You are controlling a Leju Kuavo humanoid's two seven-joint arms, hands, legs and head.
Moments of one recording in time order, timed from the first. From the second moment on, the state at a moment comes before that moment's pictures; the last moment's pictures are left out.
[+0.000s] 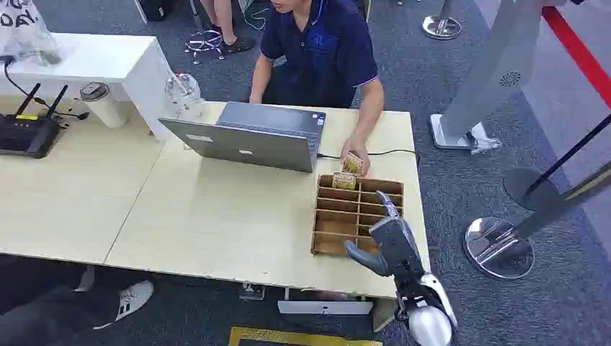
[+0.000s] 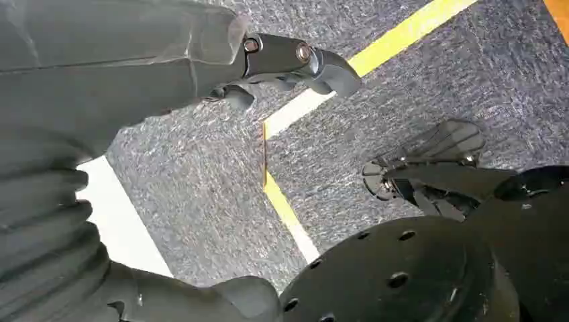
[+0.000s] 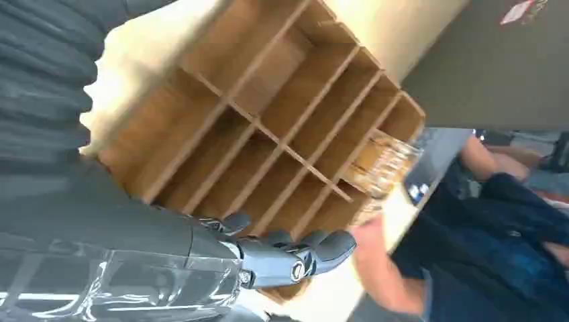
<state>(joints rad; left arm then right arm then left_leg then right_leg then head) -0.04 0.05 -1.54 -0.02 1.21 -0.03 -0.32 -0.19 0.09 0.34 -1.34 0.54 -0.03 -0.02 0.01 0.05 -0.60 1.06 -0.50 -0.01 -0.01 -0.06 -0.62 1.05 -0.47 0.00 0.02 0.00</state>
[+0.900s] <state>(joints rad) -0.16 0.04 -1.54 -0.02 1.05 0.04 -0.25 -0.61 0.07 0.56 -1.01 1.24 -0.12 0.16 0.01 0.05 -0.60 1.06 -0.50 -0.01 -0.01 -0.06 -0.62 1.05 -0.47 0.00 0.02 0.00</state>
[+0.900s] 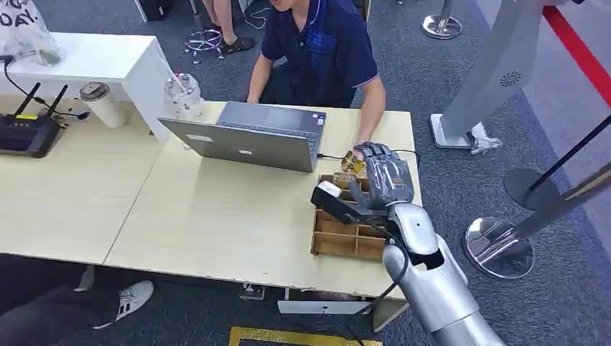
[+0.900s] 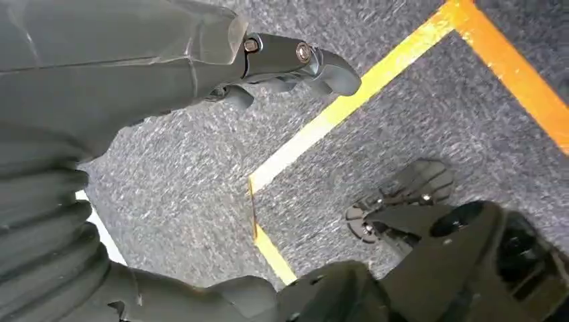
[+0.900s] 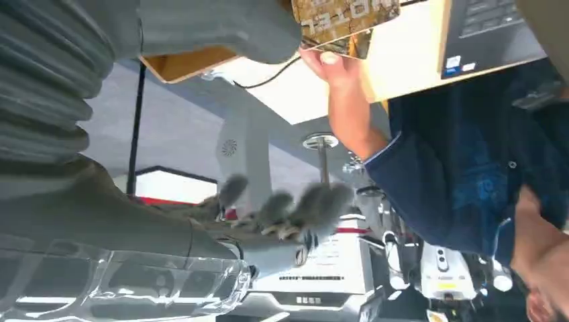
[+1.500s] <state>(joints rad) -0.16 0.04 -1.54 -0.02 1.08 0.05 -0.25 -0.69 0.14 0.59 -0.86 1.31 -0.11 0.20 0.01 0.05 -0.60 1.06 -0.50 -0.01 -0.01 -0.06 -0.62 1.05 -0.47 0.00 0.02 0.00</state>
